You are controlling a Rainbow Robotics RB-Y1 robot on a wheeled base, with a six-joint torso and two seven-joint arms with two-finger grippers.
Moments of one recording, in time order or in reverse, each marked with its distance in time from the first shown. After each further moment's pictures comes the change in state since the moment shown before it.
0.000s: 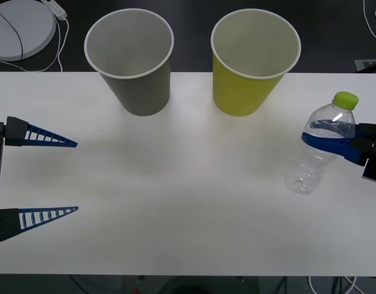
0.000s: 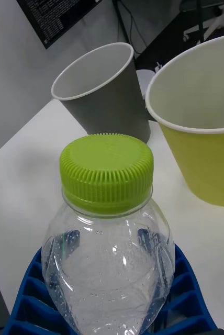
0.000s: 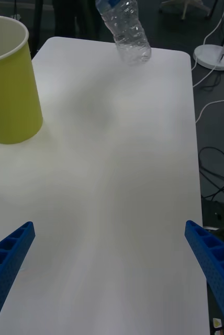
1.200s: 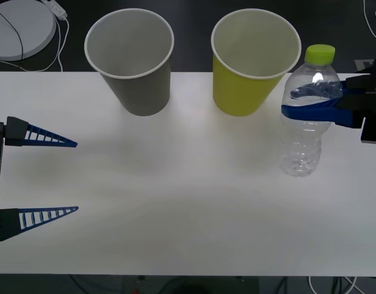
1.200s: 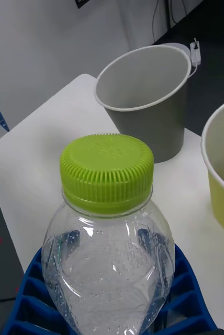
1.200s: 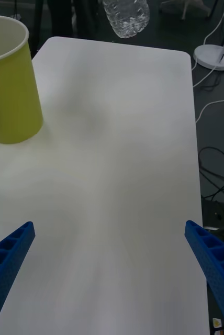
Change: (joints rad) right arm -0.404 -0.081 -0.025 -0.137 0.278 -0.259 -0.542; left arm 0.000 0.000 0.000 0.000 0.000 0.000 0.000
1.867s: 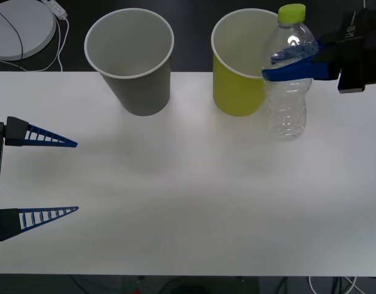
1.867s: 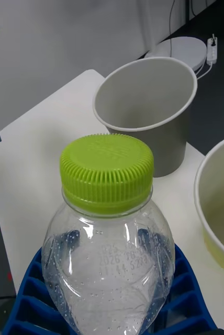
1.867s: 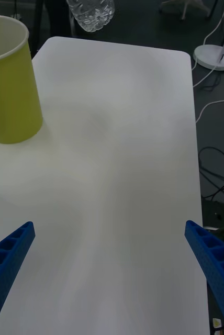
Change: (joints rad) right arm -0.474 -0.029 0.319 0.243 -0.004 -0.092 0.000; left arm 0.000 0.000 0.000 0.000 0.000 0.000 0.000
